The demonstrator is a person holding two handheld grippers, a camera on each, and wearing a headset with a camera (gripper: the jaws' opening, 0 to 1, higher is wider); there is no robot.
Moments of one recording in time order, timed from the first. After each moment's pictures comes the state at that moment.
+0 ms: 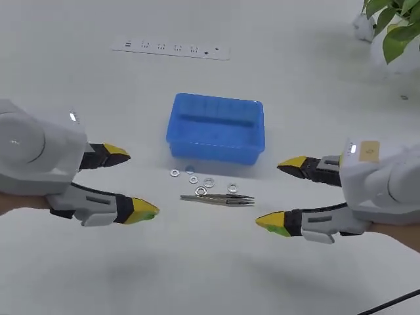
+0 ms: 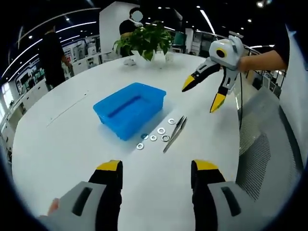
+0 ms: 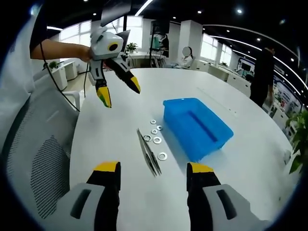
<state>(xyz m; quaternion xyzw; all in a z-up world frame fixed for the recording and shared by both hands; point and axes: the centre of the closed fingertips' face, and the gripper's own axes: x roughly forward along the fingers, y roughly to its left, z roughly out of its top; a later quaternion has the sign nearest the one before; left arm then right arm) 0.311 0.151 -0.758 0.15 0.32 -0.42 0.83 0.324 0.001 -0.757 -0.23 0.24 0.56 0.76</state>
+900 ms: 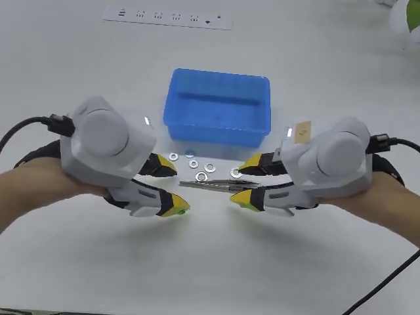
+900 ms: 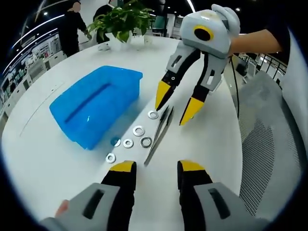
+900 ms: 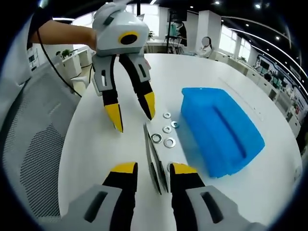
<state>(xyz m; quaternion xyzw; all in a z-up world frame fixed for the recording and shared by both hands) 0.314 0.095 -0.806 0.18 0.37 -0.49 0.77 0.328 0.043 -0.804 -0.27 0.28 0.61 0.69</state>
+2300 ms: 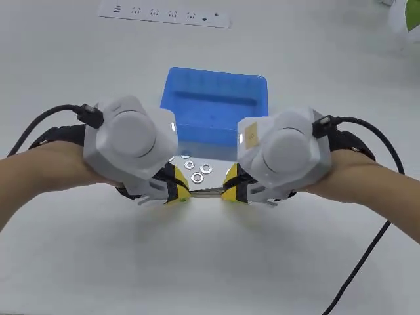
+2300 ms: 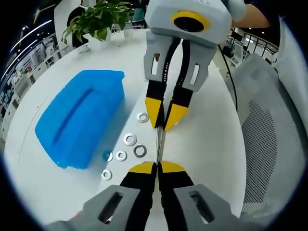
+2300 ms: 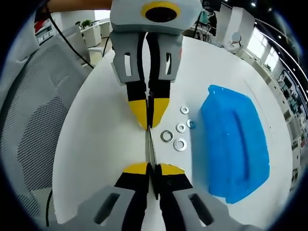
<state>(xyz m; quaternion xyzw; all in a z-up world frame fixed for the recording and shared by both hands) 0.317 0.078 -0.815 0.24 0.37 -0.54 0.71 0.321 0.047 -0.819 -0.40 0.29 0.65 0.58</state>
